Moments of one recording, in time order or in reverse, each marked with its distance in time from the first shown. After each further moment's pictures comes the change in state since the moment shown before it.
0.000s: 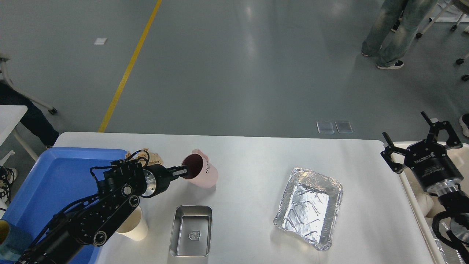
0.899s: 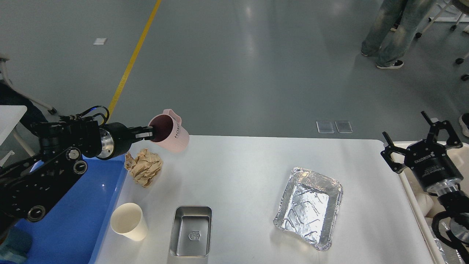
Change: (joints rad) left arm -0.102 0.412 -0.027 -0.301 -0.129 -0.126 0.032; right arm 0.000 0.001 0.000 0.002 0.000 -0.002 0.002
